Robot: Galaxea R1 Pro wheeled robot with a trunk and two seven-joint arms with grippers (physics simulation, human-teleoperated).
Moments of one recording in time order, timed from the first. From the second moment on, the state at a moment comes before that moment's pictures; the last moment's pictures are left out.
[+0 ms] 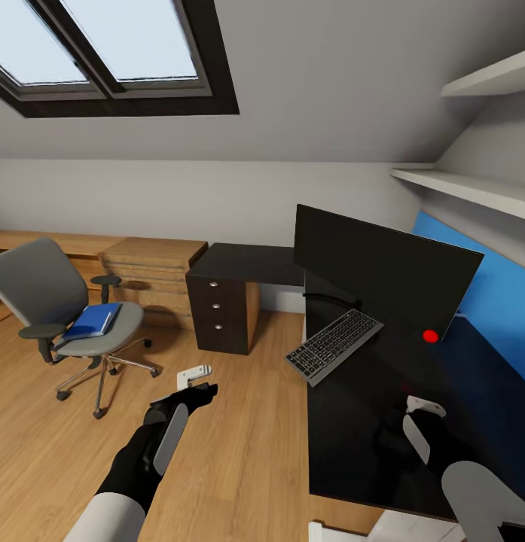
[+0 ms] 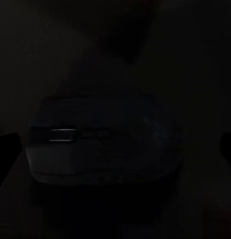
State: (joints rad) left arm -0.53 -0.12 -0.01 -1.00 0.30 0.53 0.24; right arm -0.70 -0.17 -0.14 -0.45 -0.19 0.40 -0.21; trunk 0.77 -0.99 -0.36
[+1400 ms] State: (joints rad) left arm -0.53 -0.12 -0.01 -1.00 0.30 0.53 0.24; right arm -0.70 -0.17 -0.14 -0.45 -0.19 0.40 -0.18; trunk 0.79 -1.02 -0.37
